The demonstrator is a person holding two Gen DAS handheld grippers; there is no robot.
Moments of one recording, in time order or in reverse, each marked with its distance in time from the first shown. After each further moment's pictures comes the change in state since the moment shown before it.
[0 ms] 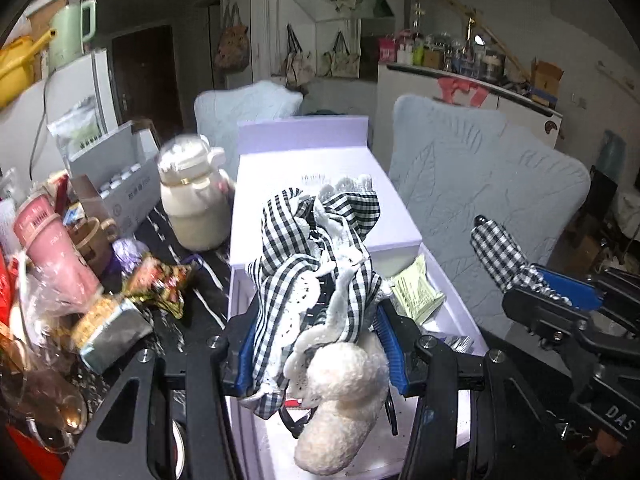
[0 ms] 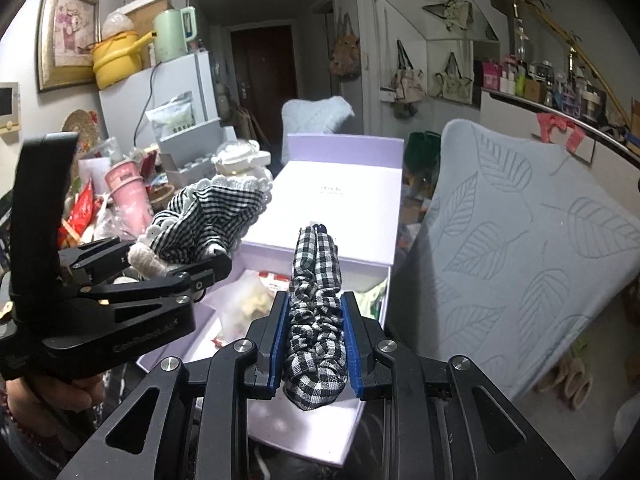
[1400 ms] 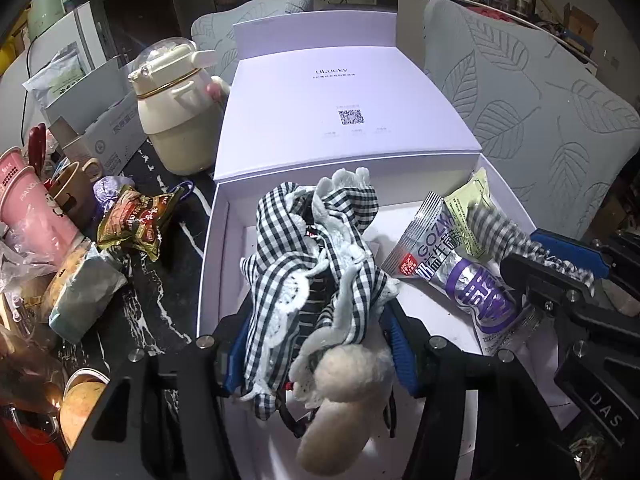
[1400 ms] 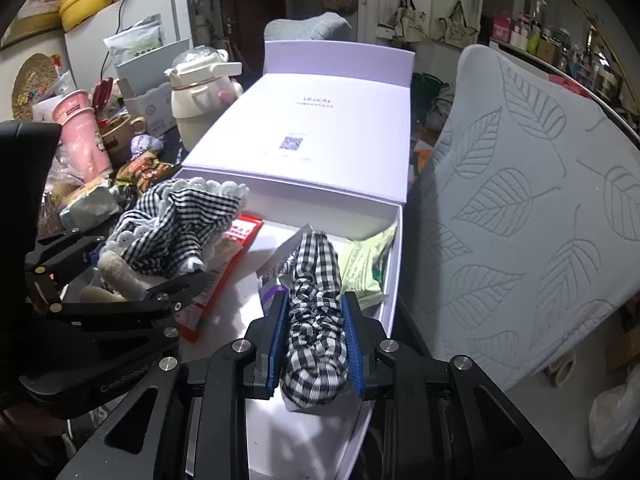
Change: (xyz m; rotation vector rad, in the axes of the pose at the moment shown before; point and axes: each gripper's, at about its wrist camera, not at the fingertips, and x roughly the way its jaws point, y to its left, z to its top) left arm 0.079 0.002 -0.025 0.014 0.259 0.091; right arm 0.097 -0.011 -0.011 -0.023 0.249 -0.067
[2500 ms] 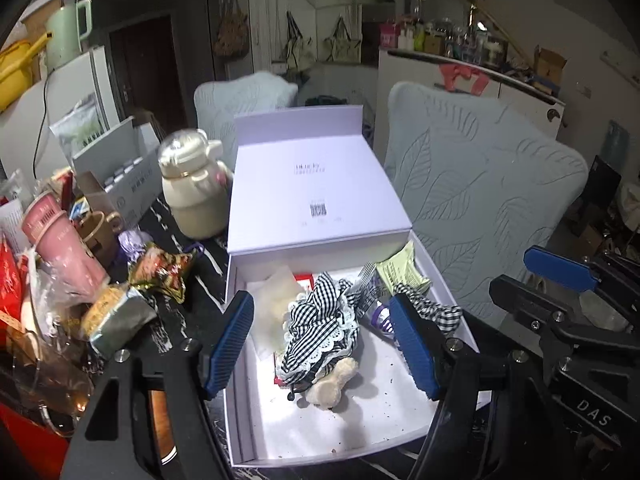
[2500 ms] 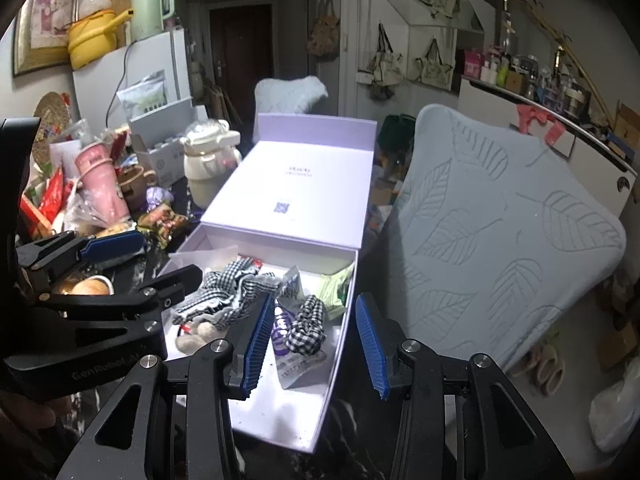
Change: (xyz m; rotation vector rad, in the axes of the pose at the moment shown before) left arm -0.108 -0.008 0.005 0.000 -0.219 -0.067; right arm -0.101 -0.003 -0.008 0.027 -0.182 -0.045
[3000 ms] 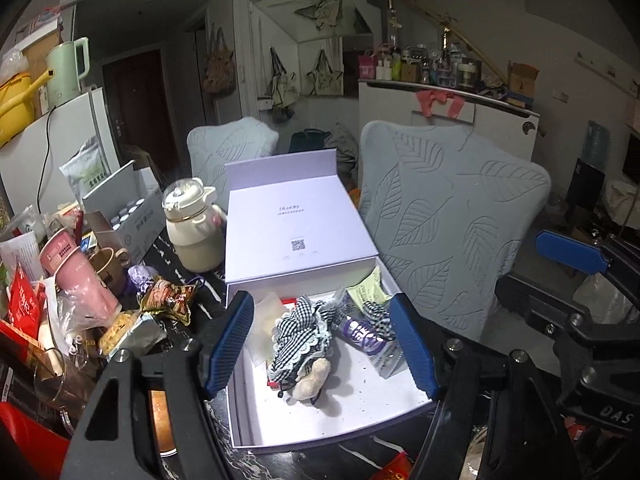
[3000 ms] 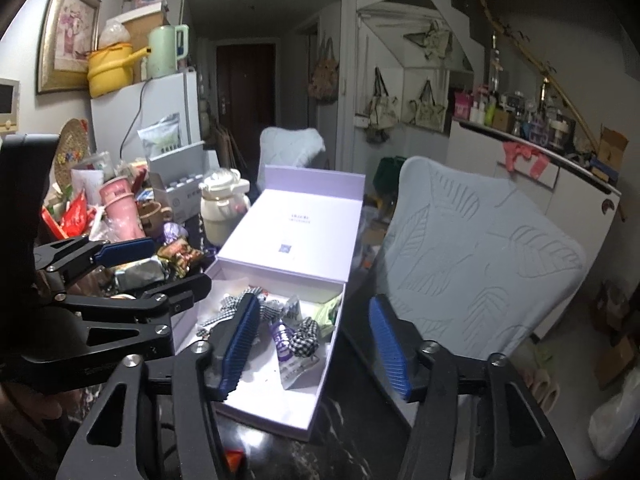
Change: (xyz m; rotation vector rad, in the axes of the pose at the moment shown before) left arm -0.062 -0.020 0.000 0.055 -0.118 -0.032; right arm -0.076 0.000 -0.002 -0.014 -0.159 -0.011
